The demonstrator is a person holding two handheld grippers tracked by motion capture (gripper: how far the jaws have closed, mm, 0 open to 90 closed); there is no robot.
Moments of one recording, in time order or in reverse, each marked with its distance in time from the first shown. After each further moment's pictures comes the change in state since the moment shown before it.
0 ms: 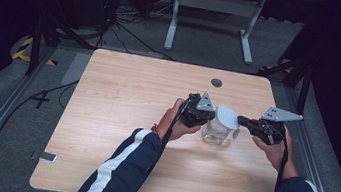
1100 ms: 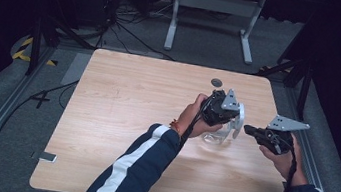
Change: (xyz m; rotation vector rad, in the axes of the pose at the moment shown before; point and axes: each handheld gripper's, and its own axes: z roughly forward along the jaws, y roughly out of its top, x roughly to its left) left arm -0.024 0.058 0.013 -0.028 -0.021 0.087; right arm 0.005 -0.018 -0.023 0.054 -0.011 -0.025
